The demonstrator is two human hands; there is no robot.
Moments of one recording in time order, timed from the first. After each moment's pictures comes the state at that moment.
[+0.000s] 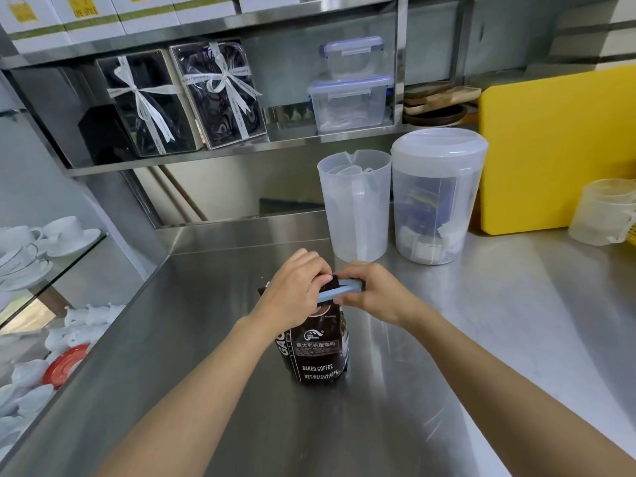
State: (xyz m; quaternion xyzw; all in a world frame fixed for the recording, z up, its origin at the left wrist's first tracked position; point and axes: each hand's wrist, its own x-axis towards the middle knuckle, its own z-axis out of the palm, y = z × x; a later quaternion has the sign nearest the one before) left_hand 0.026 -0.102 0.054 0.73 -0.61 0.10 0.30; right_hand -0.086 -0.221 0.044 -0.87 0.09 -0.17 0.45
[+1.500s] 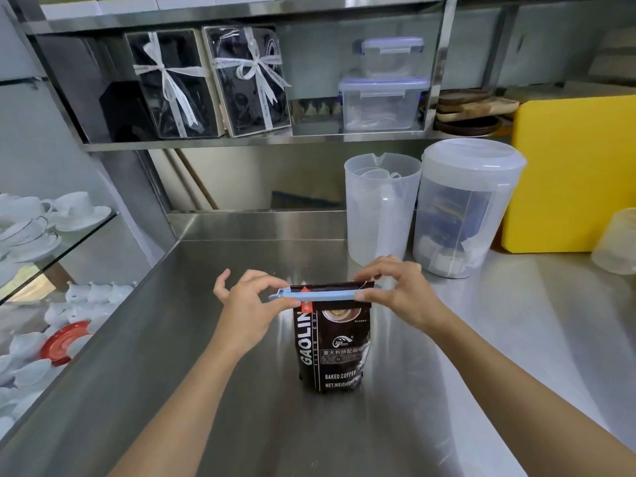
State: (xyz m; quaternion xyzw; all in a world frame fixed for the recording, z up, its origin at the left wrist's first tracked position) left_hand 0.062 -0.031 0.045 0.84 -0.34 0.02 0.41; right_hand -0.073 -0.223 0.050 -0.85 0.10 -0.24 0.45
